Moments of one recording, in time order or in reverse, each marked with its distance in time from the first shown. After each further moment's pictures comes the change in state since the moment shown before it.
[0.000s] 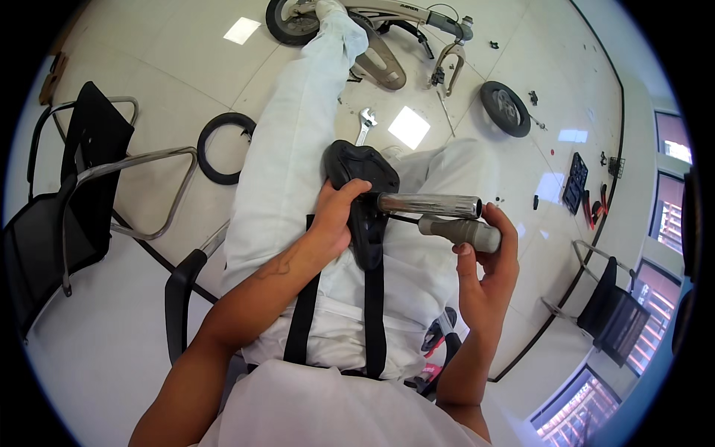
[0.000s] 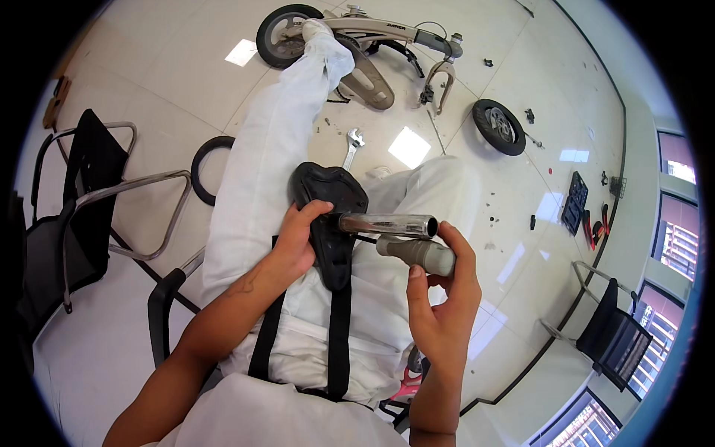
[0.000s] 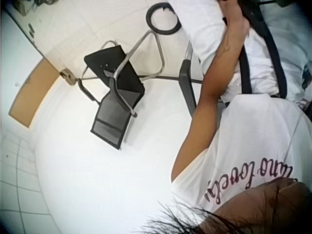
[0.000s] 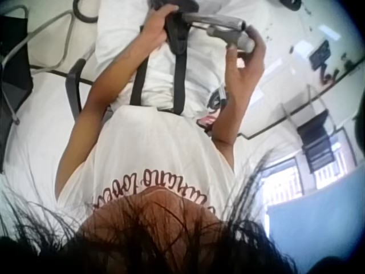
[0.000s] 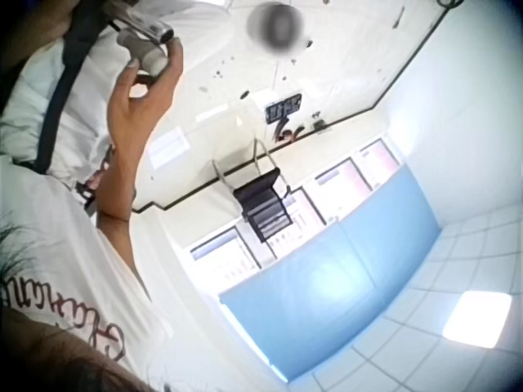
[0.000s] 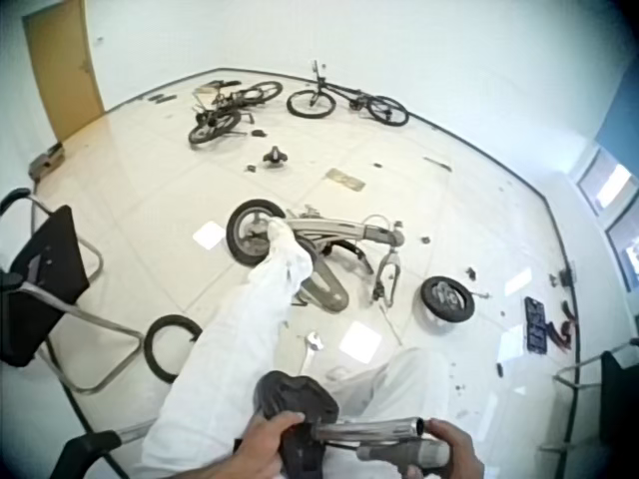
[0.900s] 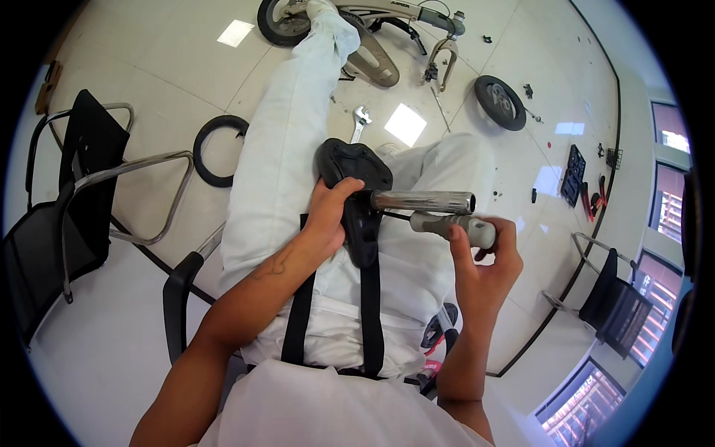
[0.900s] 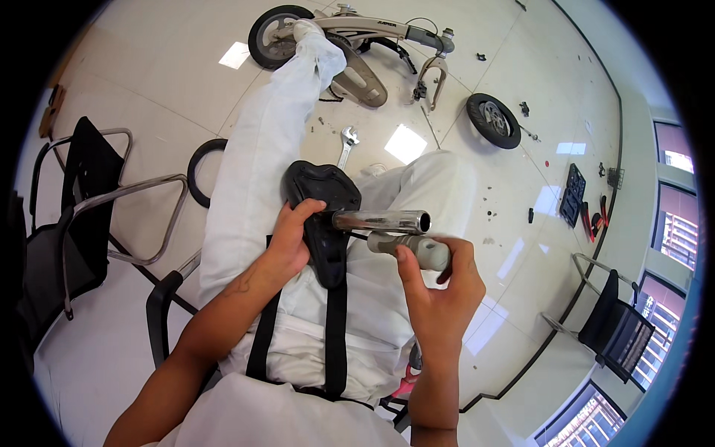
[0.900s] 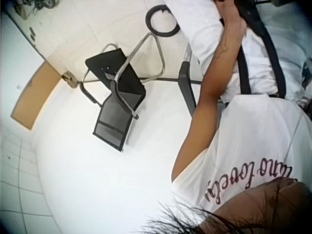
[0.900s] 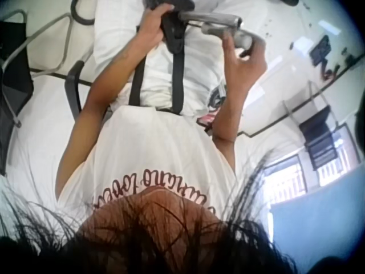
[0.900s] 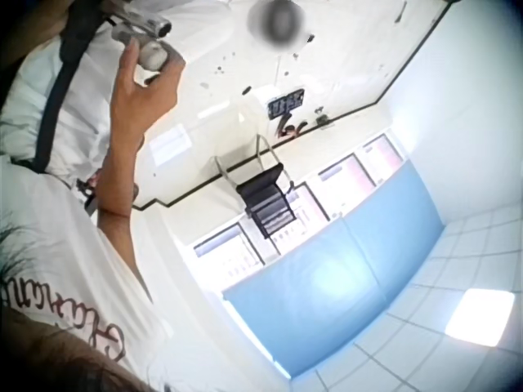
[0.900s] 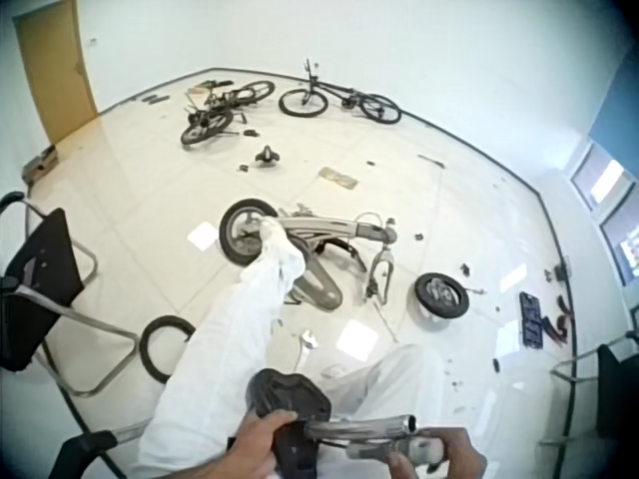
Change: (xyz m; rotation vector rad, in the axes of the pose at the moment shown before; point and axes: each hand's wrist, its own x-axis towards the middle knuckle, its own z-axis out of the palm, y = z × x) left_hand 0.001 -0.001 -0.002 0.014 -0.006 0.004; right_hand 0.004 0.000 0.003 -0.287 0.135 -0.007
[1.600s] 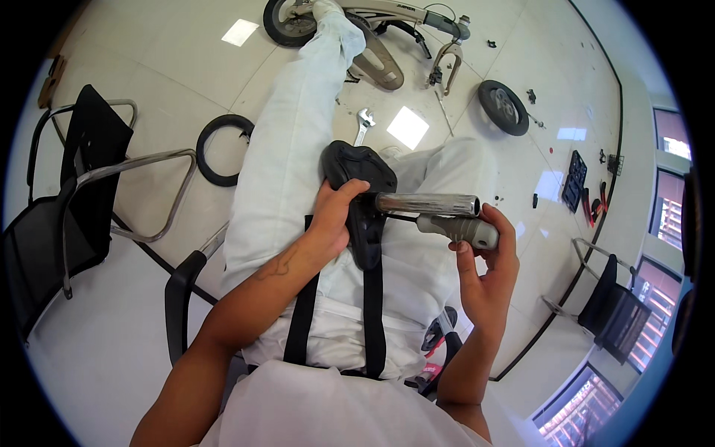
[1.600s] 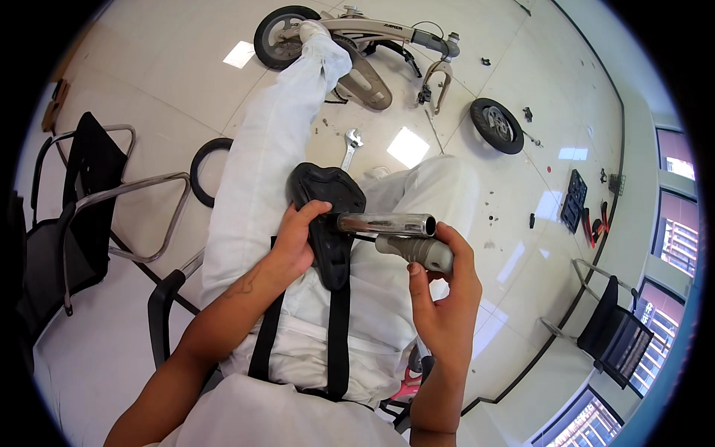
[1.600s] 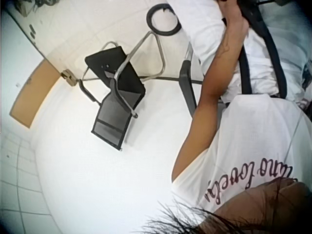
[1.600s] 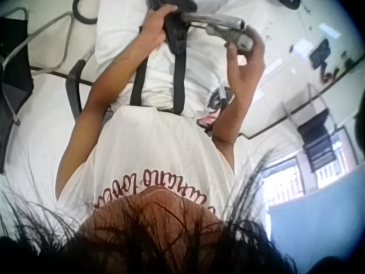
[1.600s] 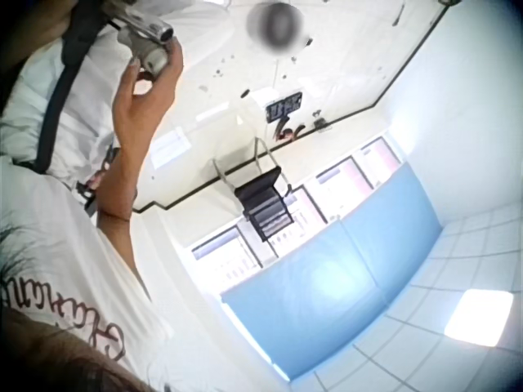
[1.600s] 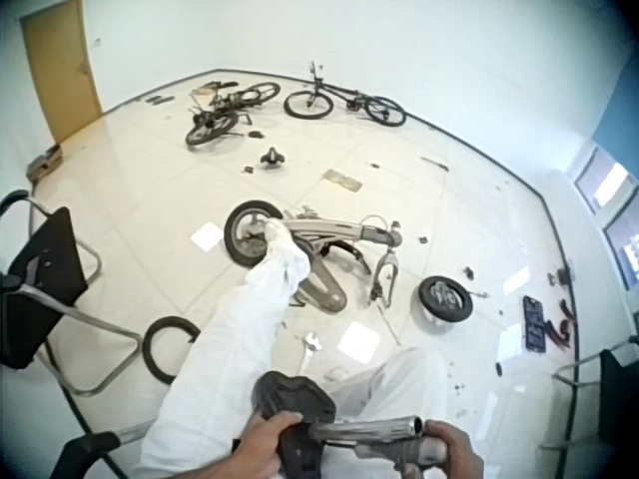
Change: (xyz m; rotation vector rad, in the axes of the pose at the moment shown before) left_hand -0.004 0.003 0.007 -0.015 0.026 -0.008; right_hand 0.000 0.011 -0.005 0.250 -0.140 -0.043
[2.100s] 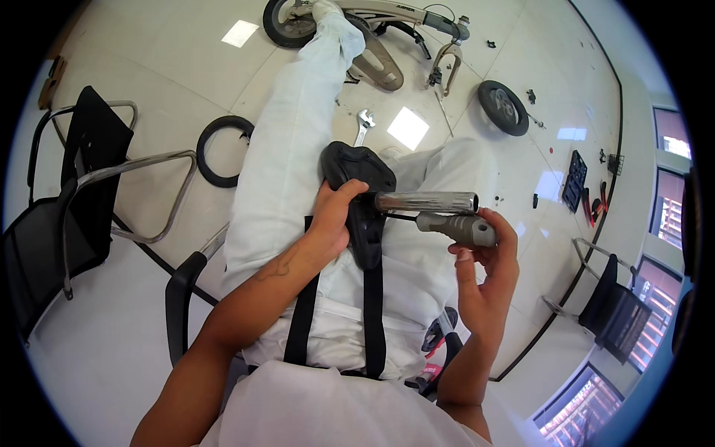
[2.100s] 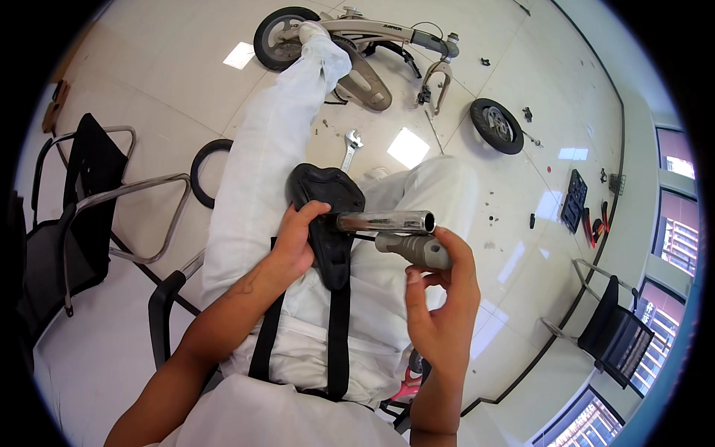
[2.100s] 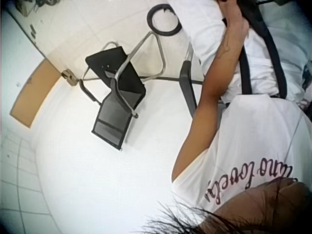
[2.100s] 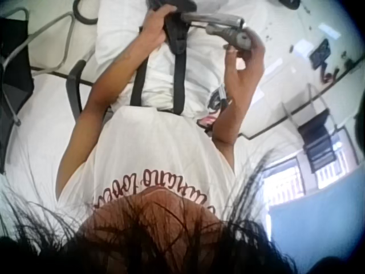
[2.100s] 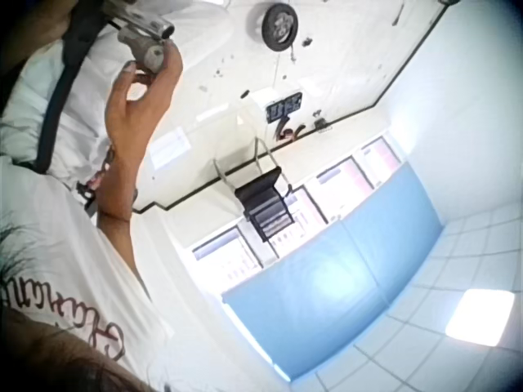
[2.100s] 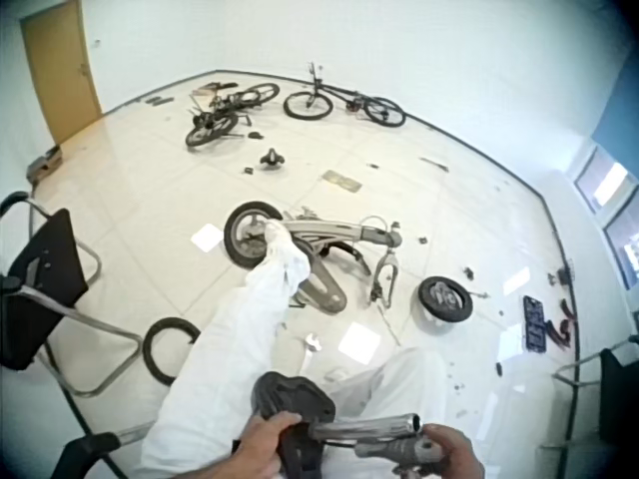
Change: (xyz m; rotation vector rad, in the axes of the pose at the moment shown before) left_hand 0.004 -0.004 -0.004 0.003 0.001 0.016; right_hand -0.005 -0.010 0.001 0.034 0.004 -0.017
